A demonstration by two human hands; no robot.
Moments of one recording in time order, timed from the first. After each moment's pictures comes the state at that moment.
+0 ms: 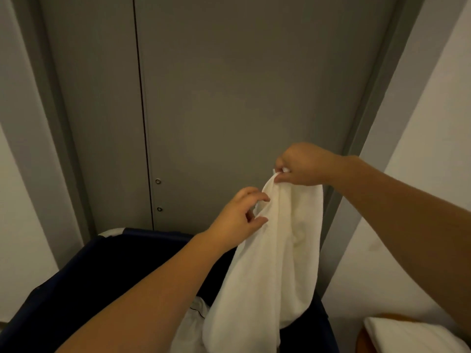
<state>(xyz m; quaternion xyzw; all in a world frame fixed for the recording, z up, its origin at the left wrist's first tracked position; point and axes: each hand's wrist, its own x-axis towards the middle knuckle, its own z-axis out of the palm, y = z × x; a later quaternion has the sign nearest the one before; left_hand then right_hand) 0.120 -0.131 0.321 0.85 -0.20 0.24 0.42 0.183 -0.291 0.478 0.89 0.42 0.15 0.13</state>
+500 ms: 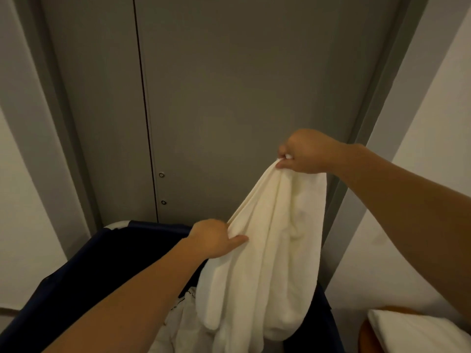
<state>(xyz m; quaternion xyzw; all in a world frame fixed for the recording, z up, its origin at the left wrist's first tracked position) 0.113 -0.095 0.279 0.99 0.02 -0.03 0.10 0.183 -0.289 0.483 0.89 0.40 0.18 0.13</state>
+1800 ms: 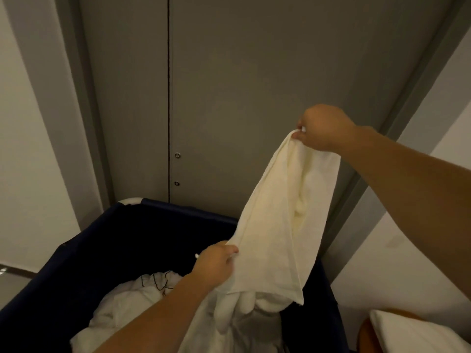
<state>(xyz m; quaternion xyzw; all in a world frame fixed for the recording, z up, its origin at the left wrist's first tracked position) 0.070 -0.082 0.164 0.94 0.03 0.04 0.33 0.196 -0.240 0.485 0.92 0.31 0.21 0.12</state>
